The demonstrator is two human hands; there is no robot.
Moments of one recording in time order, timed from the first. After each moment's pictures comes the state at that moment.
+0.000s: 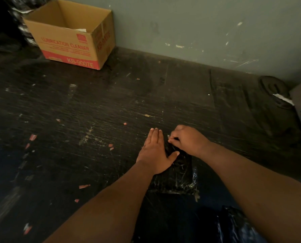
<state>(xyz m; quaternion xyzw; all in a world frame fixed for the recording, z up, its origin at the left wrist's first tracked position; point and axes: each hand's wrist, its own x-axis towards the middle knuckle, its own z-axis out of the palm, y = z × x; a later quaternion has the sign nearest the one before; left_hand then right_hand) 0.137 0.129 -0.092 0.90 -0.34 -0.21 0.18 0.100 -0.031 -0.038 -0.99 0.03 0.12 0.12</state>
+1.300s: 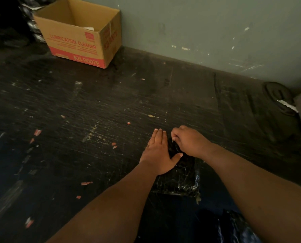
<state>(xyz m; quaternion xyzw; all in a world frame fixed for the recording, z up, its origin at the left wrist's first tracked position) 0.135 0.131 -0.091 0.90 -0.34 -0.20 0.19 0.108 -0.025 -0.039 -0.99 0.04 0.13 0.10</state>
